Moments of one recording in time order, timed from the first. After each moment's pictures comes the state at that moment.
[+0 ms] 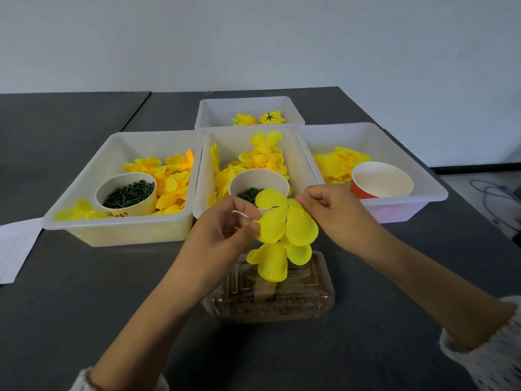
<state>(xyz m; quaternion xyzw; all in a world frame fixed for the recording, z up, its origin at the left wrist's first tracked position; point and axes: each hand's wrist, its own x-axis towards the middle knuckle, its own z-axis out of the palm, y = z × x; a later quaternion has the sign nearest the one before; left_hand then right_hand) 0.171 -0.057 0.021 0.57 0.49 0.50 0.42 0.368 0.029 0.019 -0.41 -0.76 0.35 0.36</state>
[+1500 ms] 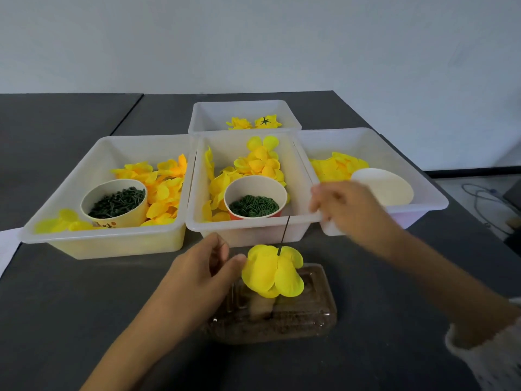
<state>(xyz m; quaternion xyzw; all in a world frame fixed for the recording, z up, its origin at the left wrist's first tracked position) 0.151 -0.069 -0.002 0.62 0.61 0.39 0.30 0.388 0.051 0.026 -0.49 -0.76 0.28 0.32</state>
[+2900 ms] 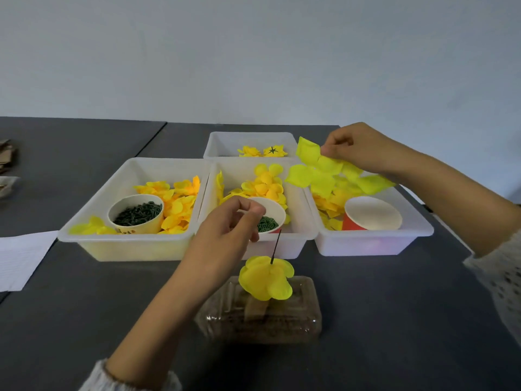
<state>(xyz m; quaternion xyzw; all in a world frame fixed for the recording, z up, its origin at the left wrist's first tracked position) 0.188 -0.052 0.052 0.56 0.55 0.52 0.34 0.404 0.116 0.141 -0.46 -0.82 0.22 0.26</state>
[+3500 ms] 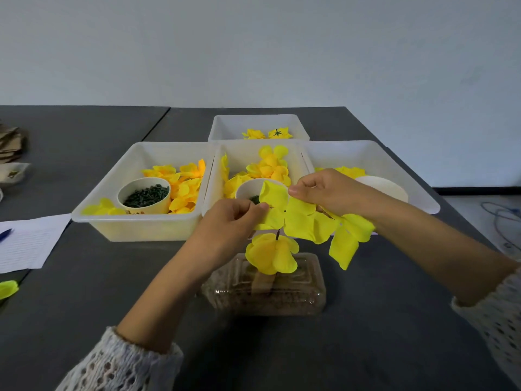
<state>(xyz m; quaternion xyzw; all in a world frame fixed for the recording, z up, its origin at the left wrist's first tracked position) 0.182 -0.054 0.041 0.60 0.57 0.44 0.34 0.369 0.043 0.078 -0.44 -0.80 0.36 0.18</state>
